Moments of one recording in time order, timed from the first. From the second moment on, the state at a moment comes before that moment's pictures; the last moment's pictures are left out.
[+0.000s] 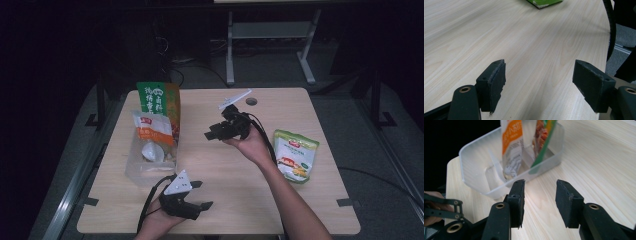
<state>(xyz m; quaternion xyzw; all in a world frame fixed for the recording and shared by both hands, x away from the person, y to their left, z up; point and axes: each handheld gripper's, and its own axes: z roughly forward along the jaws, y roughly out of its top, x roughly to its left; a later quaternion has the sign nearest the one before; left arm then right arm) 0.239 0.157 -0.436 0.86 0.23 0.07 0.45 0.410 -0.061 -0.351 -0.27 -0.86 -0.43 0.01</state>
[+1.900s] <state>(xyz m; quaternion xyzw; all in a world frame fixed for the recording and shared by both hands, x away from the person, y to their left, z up) 0.263 0.102 -0.423 0.87 0.20 0.05 0.45 0.360 -0.259 -0.377 -0.44 -0.82 -0.37 -0.06</state>
